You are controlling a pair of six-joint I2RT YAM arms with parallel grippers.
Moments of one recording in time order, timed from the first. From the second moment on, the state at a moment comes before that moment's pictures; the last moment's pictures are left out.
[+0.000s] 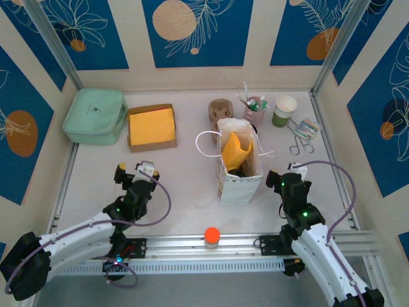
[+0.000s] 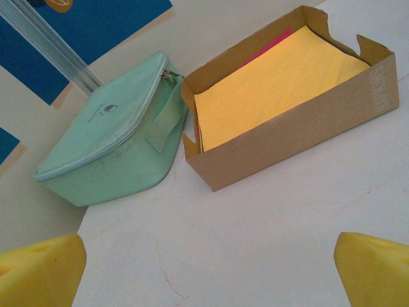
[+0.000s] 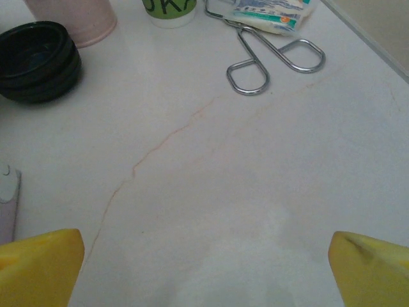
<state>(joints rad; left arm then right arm) -0.79 0.80 0.19 0.19 -0.95 0.16 0.27 0.42 0.23 -0.43 0.45 0.37</state>
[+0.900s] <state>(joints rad) -0.79 0.80 0.19 0.18 -0.96 0.16 0.33 0.42 0.23 -0.38 0.57 0.37</state>
